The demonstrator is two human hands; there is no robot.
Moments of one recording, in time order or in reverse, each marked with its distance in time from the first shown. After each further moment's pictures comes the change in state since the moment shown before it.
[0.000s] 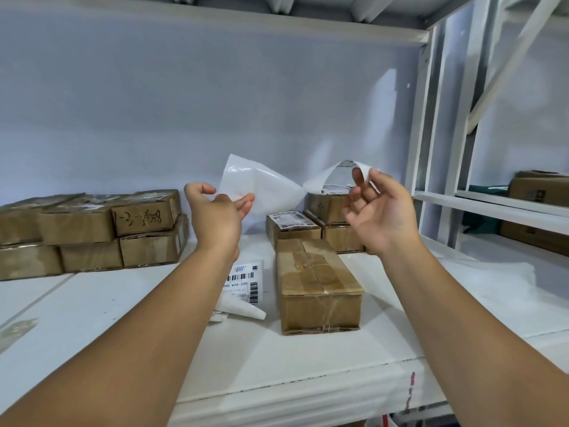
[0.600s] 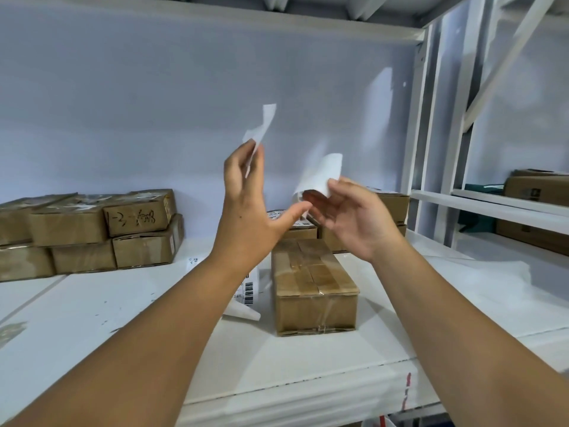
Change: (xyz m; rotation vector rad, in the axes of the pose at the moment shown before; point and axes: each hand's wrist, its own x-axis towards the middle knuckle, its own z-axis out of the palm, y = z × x) left_hand -0.027 0.000 0.004 0.761 -0.389 0.914; right_hand -0.004 0.015 0.003 -0.335 -0.353 0.041
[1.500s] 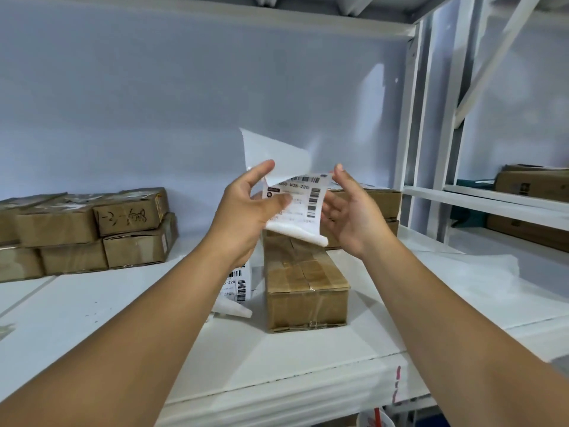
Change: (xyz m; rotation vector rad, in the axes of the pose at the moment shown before) left_hand 0.009 0.017 -0.002 -0.905 -0.192 -0.697; right_hand 0.007 0.005 -0.008 -0.062 0.301 0.081
